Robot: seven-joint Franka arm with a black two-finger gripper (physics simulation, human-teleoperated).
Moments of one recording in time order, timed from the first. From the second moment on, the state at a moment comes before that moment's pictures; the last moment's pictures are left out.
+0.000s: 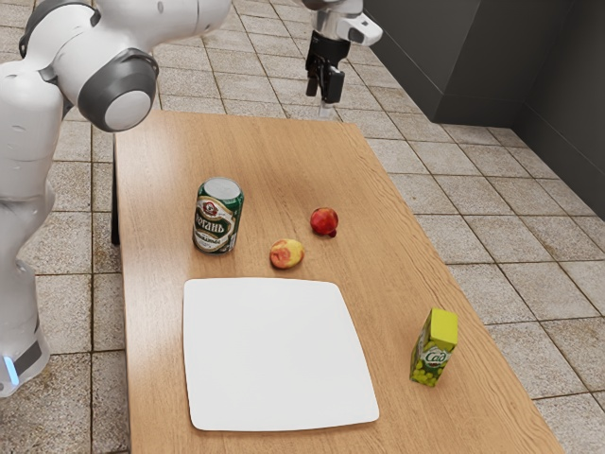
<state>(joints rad) -0.46 0.28 0.97 -1.31 -0.26 1.50 0.47</state>
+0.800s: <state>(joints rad) -0.22 0.48 0.68 -1.26 -0.28 1.51 0.37</state>
